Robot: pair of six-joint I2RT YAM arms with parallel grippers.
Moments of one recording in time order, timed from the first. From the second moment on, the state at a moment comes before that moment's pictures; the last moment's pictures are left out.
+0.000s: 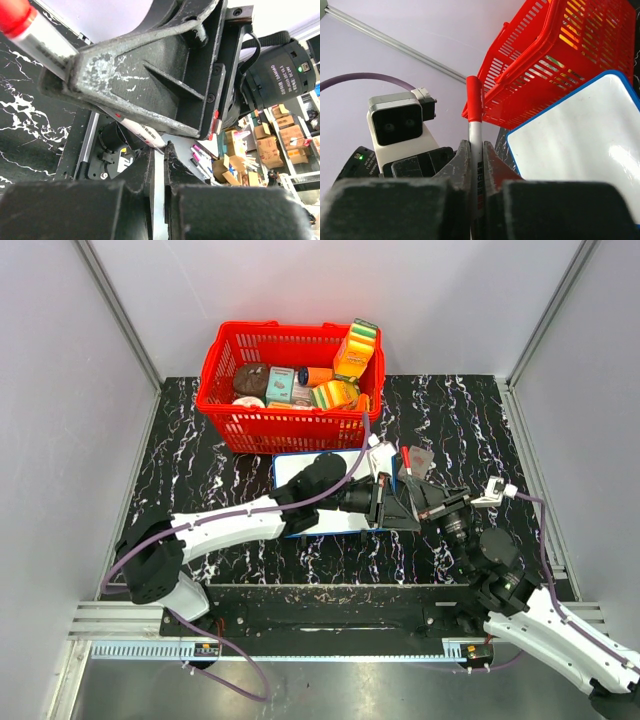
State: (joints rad) left arm -1.04 1.55 1.08 0.40 0.61 -0.86; right arm 0.86 0.38 0.39 0.19 0.53 1.02
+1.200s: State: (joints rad) left arm -1.02 1.16 1.06 -0.33 0.50 -0.37; right arm 0.86 0.55 0.59 0.03 -0.18 0.65
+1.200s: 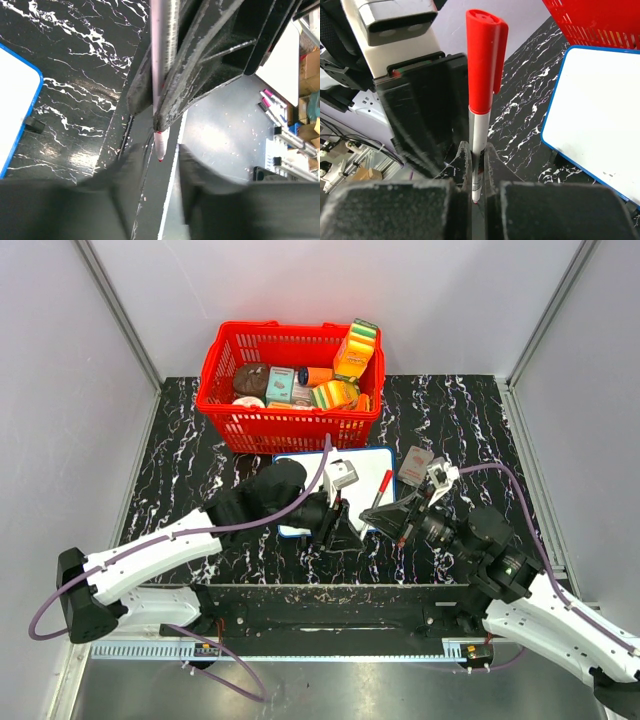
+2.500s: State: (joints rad) left arm -0.97 0.83 0.96 -0.40 0.32 -0.43; right arm 0.86 0.44 0.64 -0.20 -0.11 0.66
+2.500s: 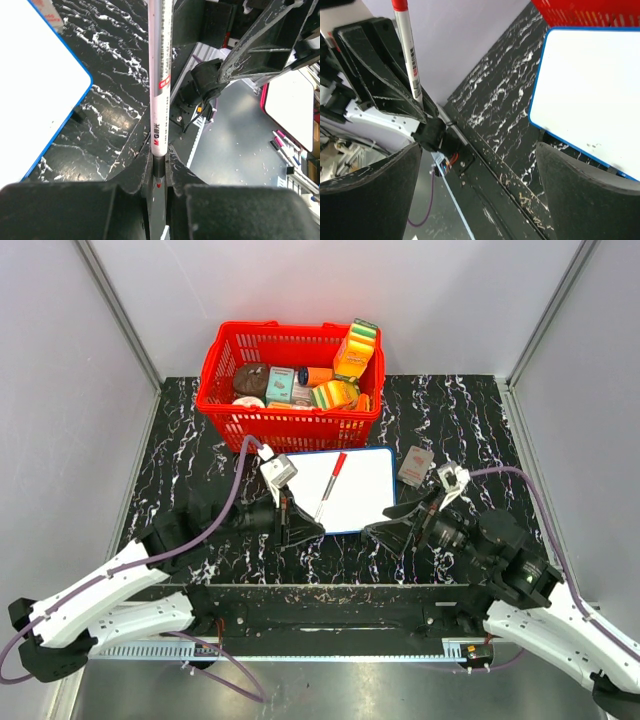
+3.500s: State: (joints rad) left arm -0.97 0.69 0.94 -0.61 0.27 -0.42; right arm 0.73 0.83 0.71 -0.23 -0.40 0.54
